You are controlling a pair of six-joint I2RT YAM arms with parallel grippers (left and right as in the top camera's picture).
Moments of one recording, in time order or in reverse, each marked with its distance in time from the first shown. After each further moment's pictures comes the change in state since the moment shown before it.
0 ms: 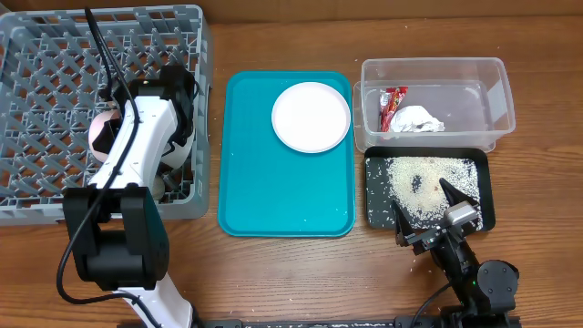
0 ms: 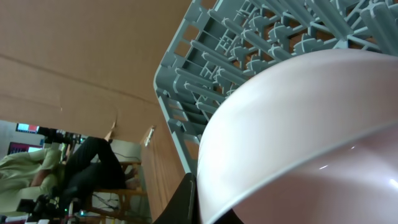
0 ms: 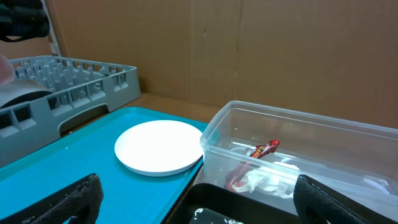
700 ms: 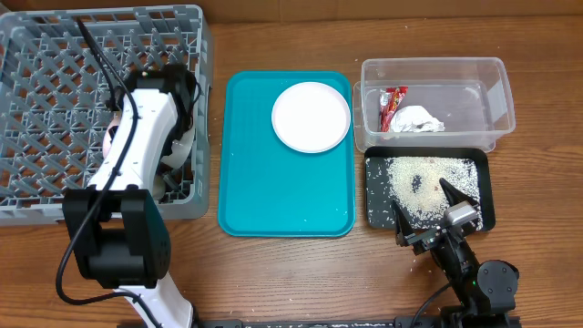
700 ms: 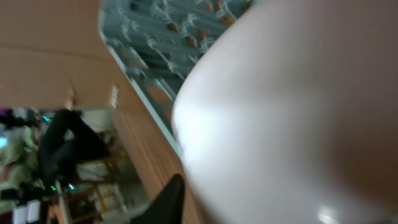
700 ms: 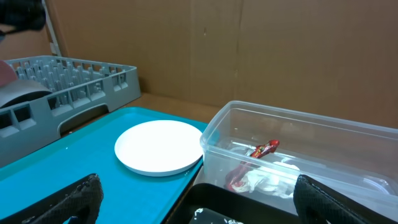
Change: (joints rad) left arm -0.013 0.010 0.113 -0.235 0.326 0.000; right arm 0.000 0.000 0.000 0.000 0.000 0.000
